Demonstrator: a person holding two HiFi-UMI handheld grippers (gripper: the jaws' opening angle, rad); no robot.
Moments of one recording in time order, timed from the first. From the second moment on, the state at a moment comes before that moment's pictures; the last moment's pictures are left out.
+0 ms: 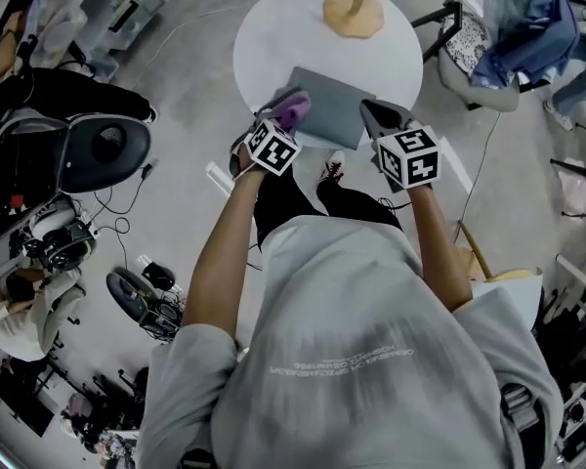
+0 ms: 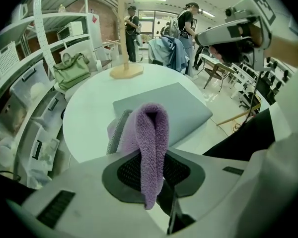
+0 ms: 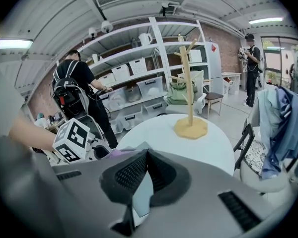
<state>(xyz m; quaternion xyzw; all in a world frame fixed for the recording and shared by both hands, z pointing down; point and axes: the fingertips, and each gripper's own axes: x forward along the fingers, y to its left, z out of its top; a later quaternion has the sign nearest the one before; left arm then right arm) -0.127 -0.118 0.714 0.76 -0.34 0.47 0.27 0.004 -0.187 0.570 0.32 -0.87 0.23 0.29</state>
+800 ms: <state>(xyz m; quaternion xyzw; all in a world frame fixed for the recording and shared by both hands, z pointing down) -0.139 -0.197 0.629 0.79 -0.44 0.38 0.19 0.009 -0.186 0.570 0.33 -0.87 0.25 0.28</state>
